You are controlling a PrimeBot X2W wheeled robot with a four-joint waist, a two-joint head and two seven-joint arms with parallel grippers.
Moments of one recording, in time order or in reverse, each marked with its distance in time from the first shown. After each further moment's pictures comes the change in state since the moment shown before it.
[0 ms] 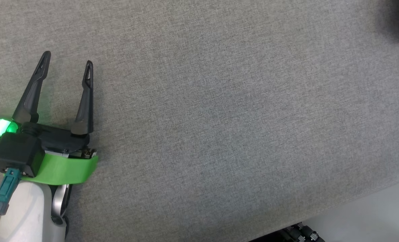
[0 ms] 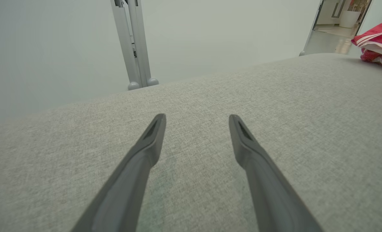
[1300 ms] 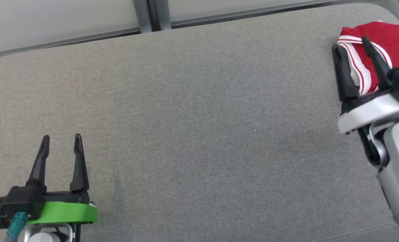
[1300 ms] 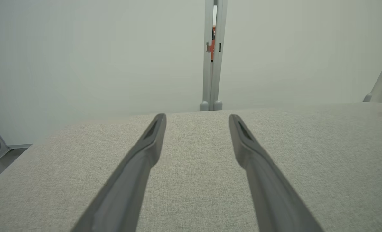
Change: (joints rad) left arm 0.247 -0.110 0.127 0.209 -0.094 0.026 -0.075; right arm 0.586 0.572 -0.293 -0.523 -0.173 0.000 -0.144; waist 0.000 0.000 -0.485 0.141
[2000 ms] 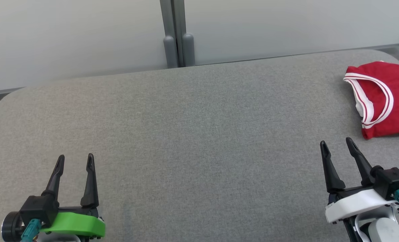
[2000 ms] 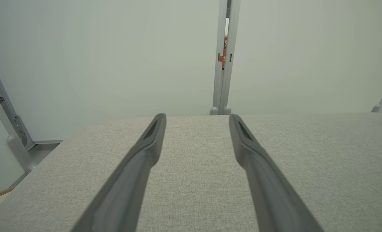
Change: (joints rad) left arm 0.026 -0.024 -0.008 0.111 0.004 -0.032 0.000; right arm 0.509 0.204 -0.162 -0.198 -0.082 0.000 0.000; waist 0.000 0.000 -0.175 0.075
